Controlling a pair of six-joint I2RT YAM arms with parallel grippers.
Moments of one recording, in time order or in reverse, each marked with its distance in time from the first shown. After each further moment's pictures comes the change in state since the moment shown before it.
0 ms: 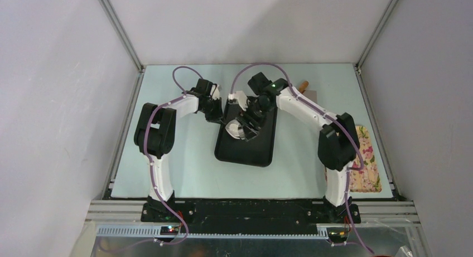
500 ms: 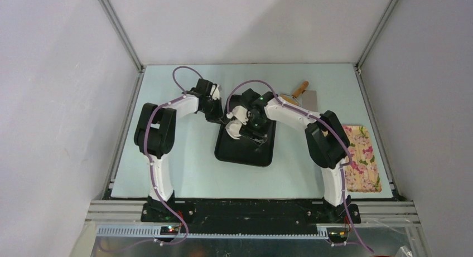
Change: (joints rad) left arm 0.000 0.000 0.000 0.003 0.002 0.000; right arm 0.069 0.015 -0.192 0.072 0.502 -0.066
